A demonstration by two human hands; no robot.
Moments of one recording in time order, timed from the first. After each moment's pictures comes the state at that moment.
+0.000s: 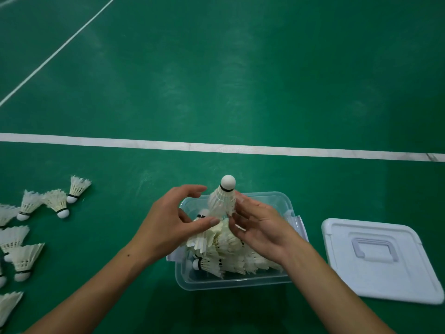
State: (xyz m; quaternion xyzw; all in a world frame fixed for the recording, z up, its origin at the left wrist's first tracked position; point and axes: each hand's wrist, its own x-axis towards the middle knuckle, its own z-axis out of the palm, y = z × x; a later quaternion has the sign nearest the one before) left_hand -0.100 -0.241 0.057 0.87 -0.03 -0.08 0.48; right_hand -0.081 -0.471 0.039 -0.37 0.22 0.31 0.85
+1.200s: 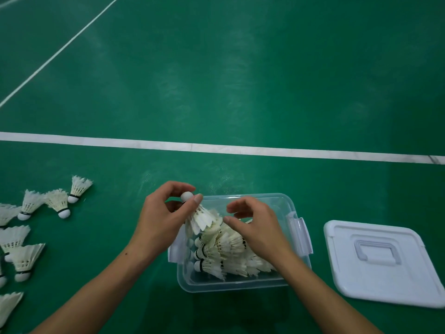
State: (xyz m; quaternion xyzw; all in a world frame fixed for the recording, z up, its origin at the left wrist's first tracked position) left_hand -0.096 -0.241 0.052 0.79 0.08 0.01 0.61; right_hand -0.086 -0.462 0.018 -0.85 -0.01 0.11 0.51
